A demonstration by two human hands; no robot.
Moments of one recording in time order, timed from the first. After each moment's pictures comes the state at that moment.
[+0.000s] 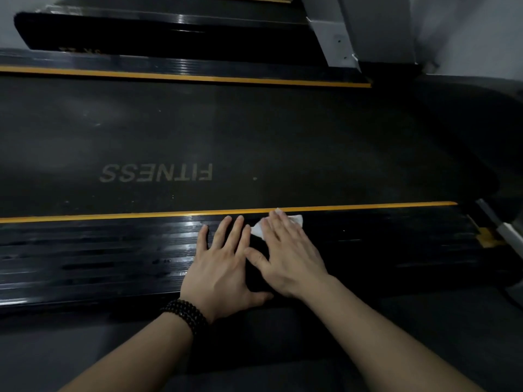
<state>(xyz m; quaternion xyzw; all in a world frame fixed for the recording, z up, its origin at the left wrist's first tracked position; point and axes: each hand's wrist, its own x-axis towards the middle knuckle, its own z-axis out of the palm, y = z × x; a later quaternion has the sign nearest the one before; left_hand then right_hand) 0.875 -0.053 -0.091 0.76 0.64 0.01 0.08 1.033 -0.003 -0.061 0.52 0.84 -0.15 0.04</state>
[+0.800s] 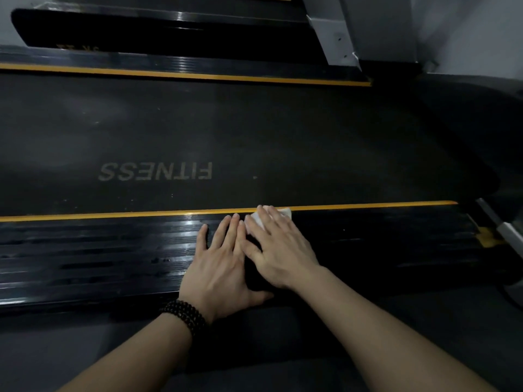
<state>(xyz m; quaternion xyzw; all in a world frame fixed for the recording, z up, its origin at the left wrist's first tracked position) 0.876 -0.053 -0.093 0.76 0.65 0.01 0.08 1.021 0.007 -0.066 0.48 0.86 -0.14 0.03</state>
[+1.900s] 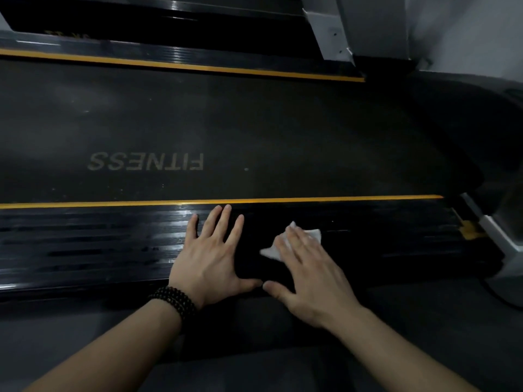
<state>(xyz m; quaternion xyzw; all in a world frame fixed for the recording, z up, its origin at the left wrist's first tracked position) 0.877 -0.053 -0.093 0.76 0.65 0.02 0.05 1.099 -0.049 -0.068 0.50 0.86 -0.10 0.03</state>
